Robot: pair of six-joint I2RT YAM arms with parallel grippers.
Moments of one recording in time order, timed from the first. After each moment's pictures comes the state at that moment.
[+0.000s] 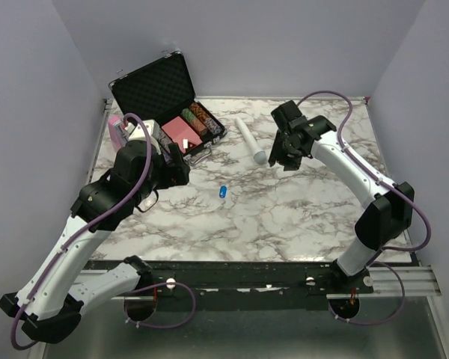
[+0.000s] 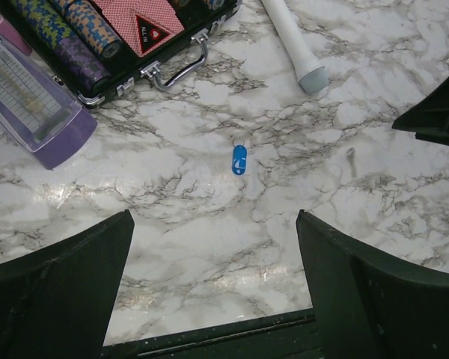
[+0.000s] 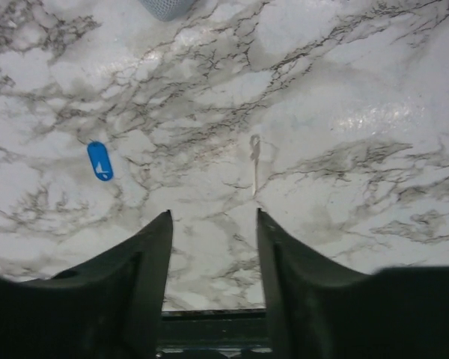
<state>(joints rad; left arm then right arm) -0.62 0.91 1.29 -0.92 -0.29 -0.54 0.52 1.68 1.60 -1.07 0.18 0.77</state>
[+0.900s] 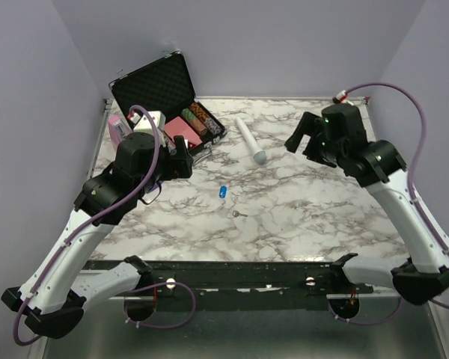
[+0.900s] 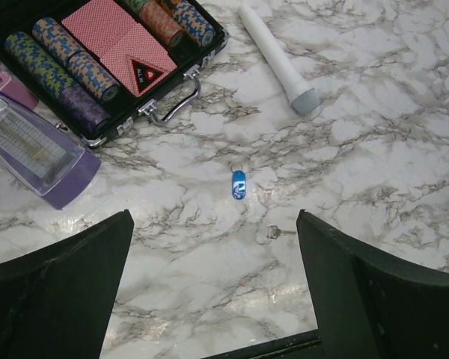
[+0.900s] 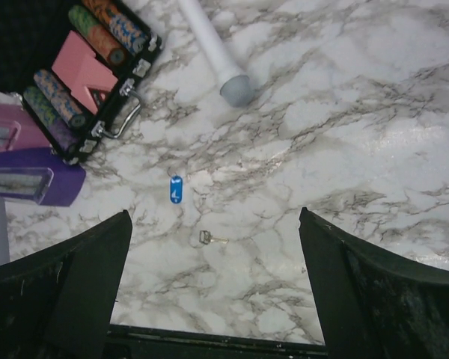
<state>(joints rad) -0.62 0.97 1.34 -0.86 -0.29 -0.44 0.52 1.27 1.57 -1.00 0.24 0.68</state>
